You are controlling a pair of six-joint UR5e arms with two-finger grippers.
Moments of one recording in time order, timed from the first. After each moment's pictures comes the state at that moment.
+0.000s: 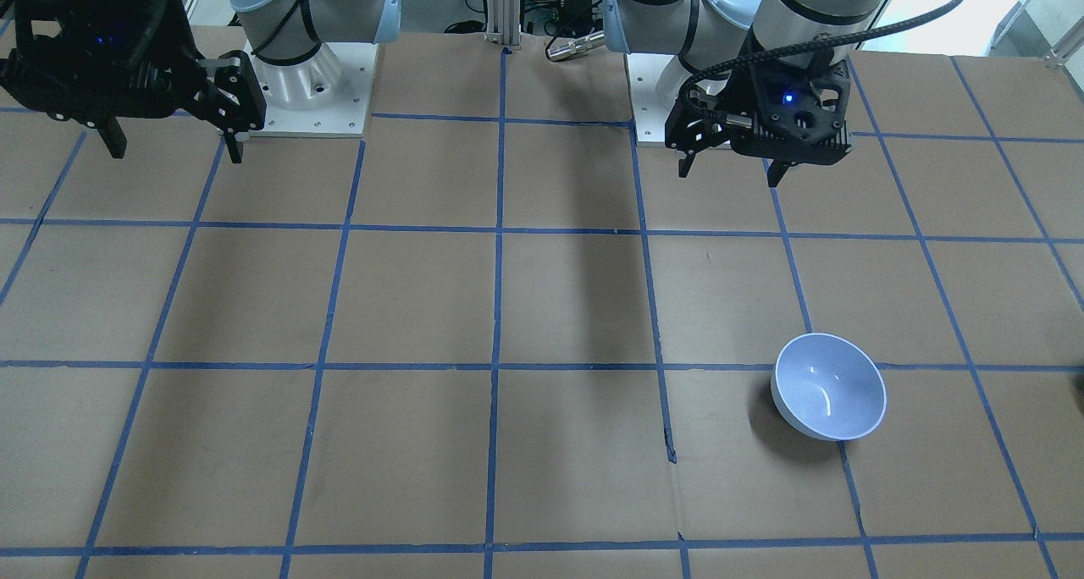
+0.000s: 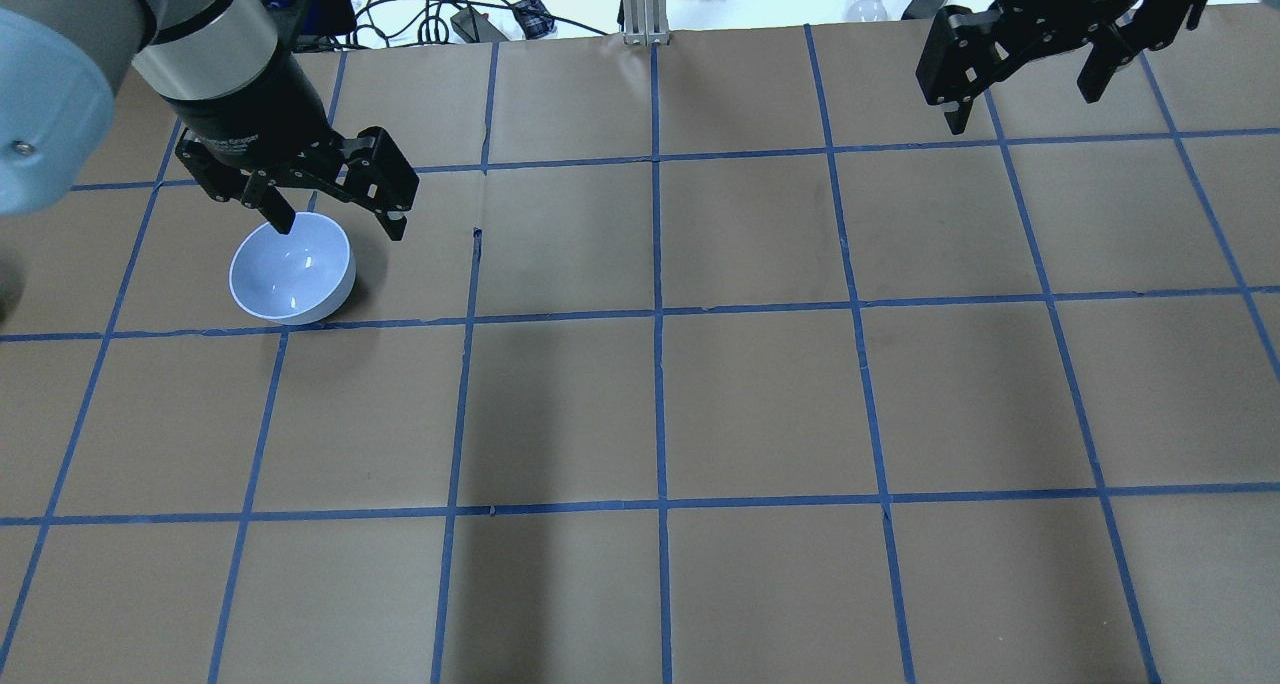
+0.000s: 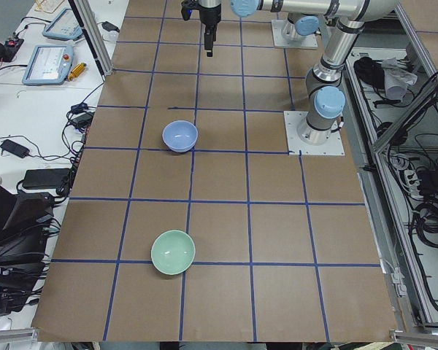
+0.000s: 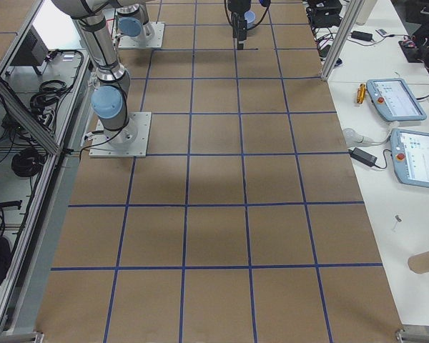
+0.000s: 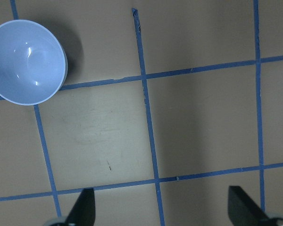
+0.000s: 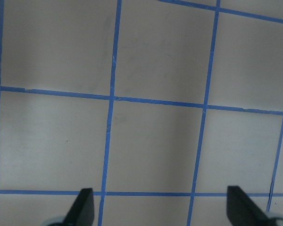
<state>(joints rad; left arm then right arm) -1.59 -1.55 -1.56 -1.63 1.58 0.10 1.60 -1.53 1.37 -1.45 -1.74 -0.09</state>
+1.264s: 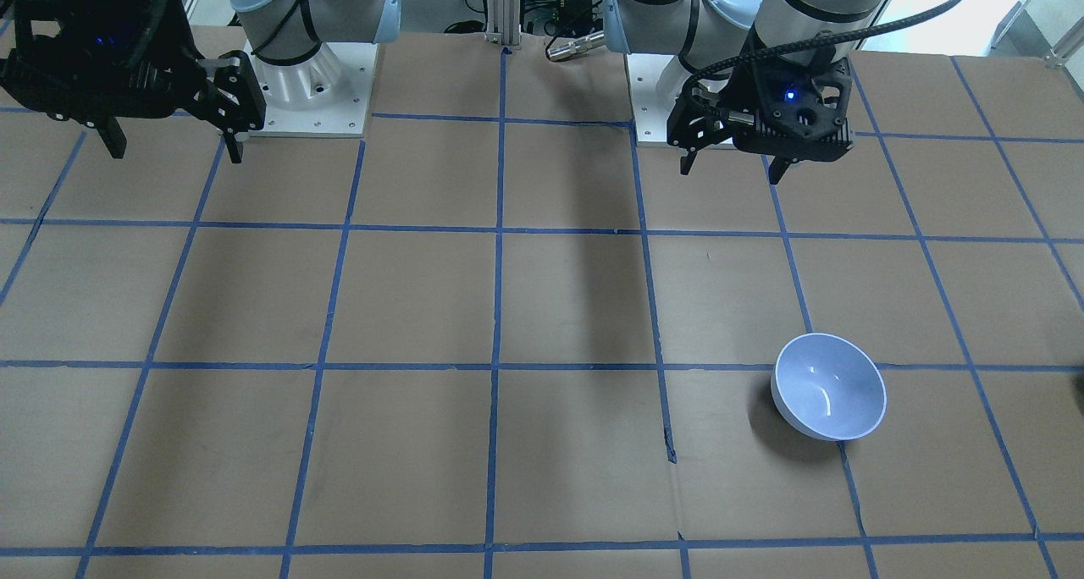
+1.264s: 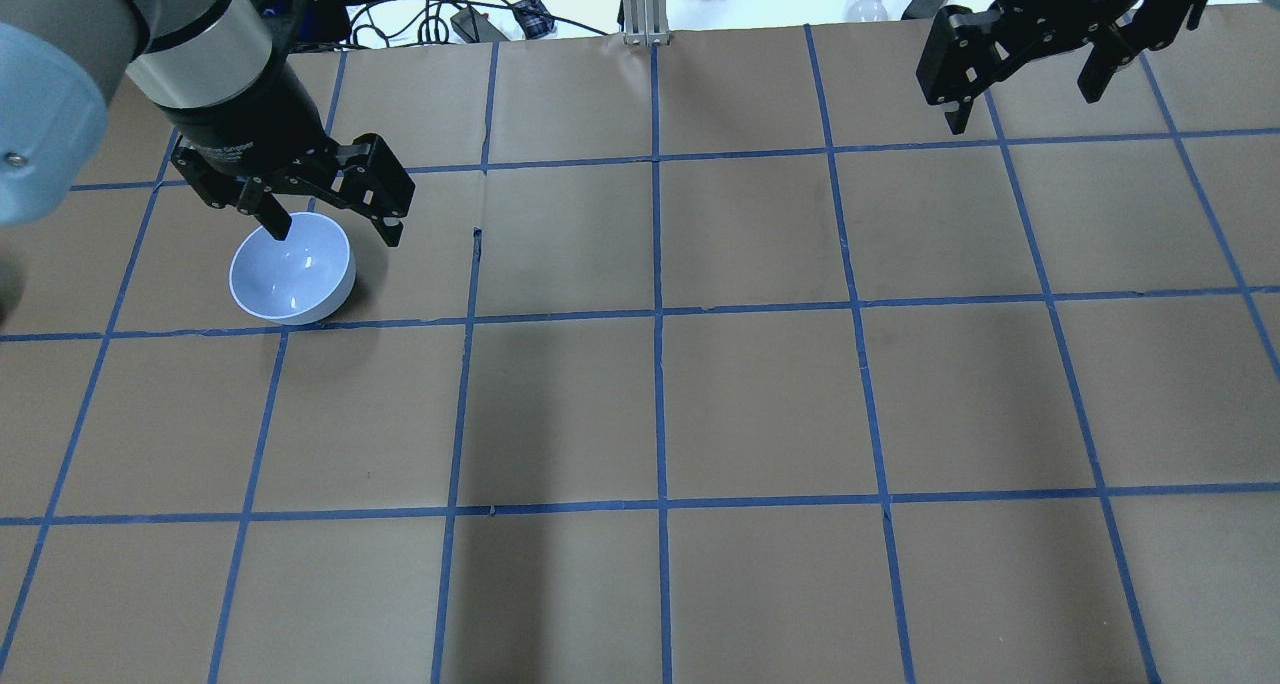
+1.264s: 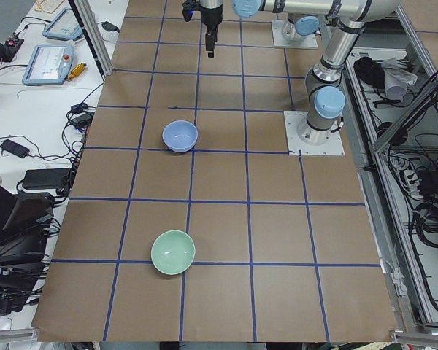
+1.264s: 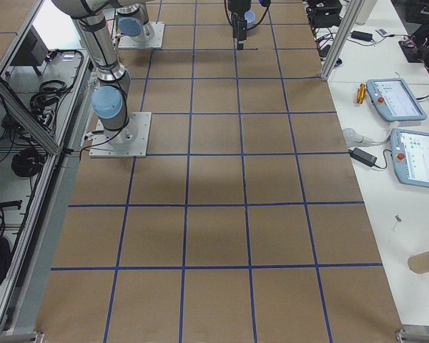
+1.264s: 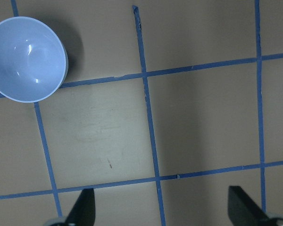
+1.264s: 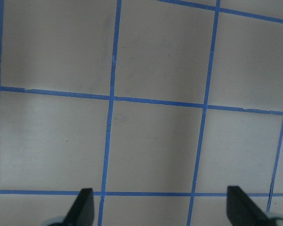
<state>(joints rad) -1.58 -1.54 -1.57 -1.63 1.58 0.11 1.60 -1.53 1.37 -1.45 -1.74 -0.09</state>
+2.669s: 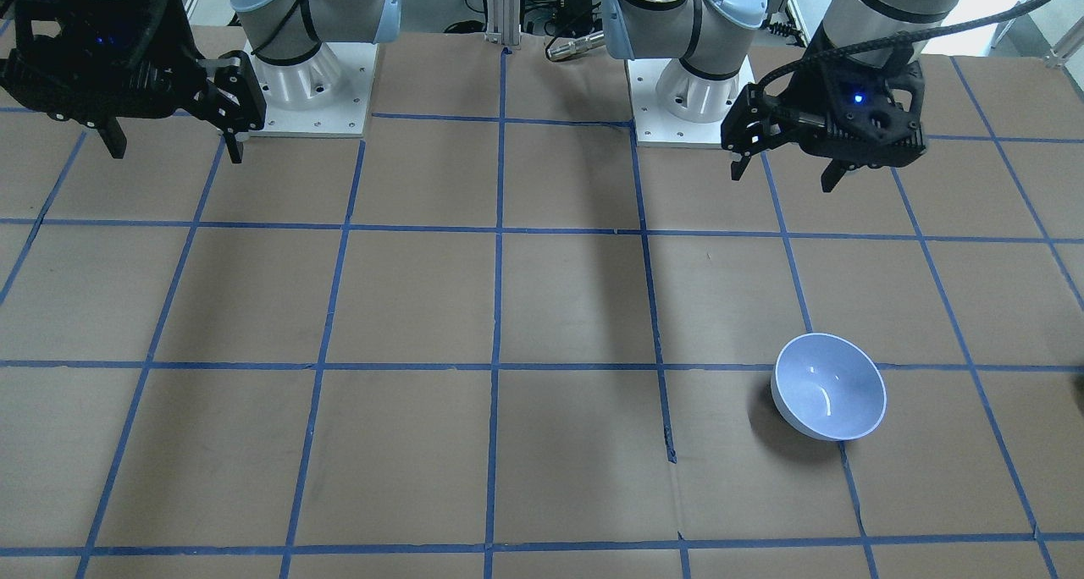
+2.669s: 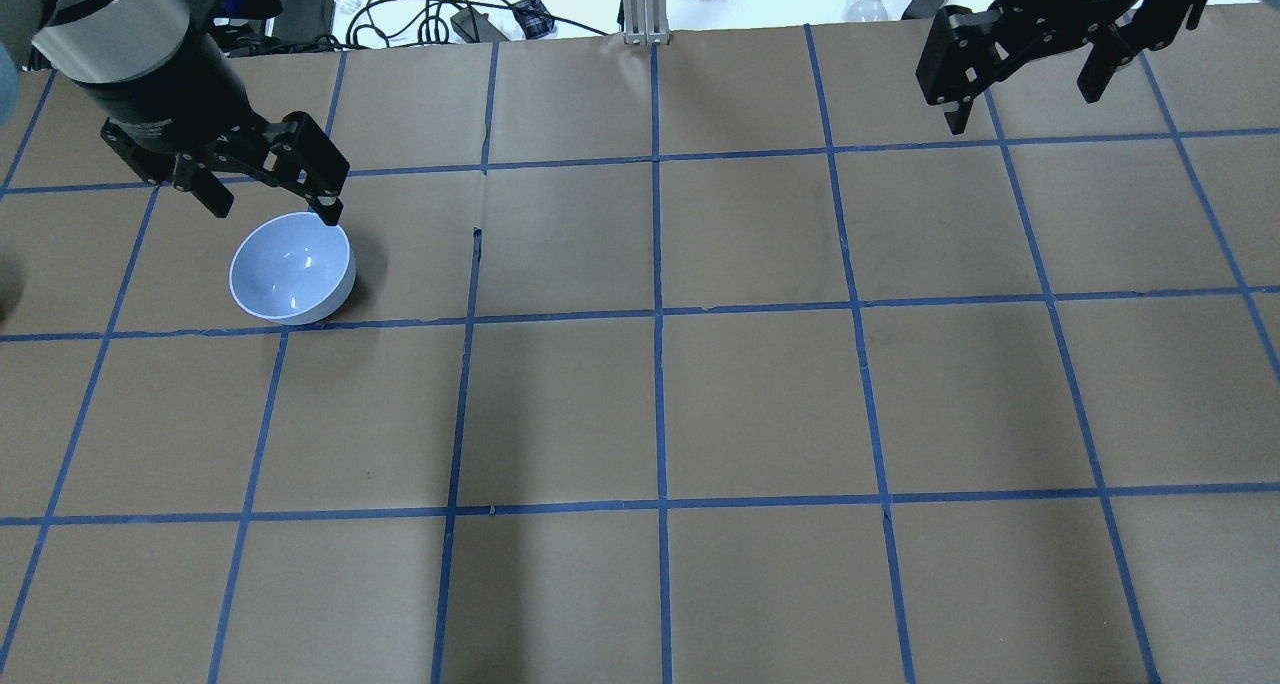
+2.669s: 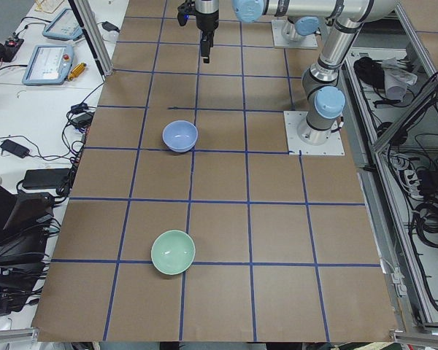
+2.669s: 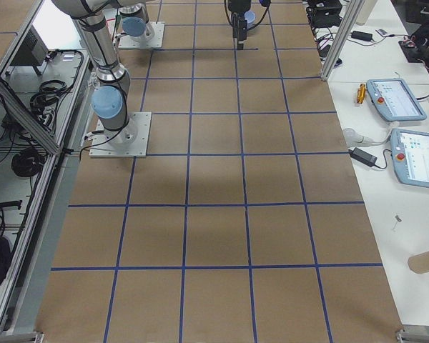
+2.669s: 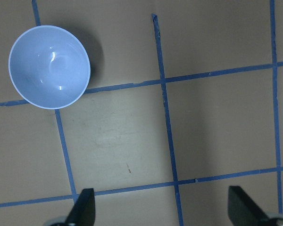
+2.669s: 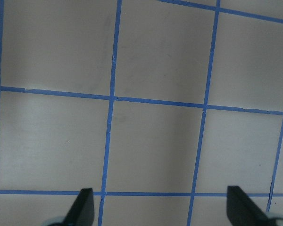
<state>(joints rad) -1.47 -1.54 -1.54 -1.63 1.58 0.26 1.60 -1.53 1.37 -1.45 -1.74 -0.09</state>
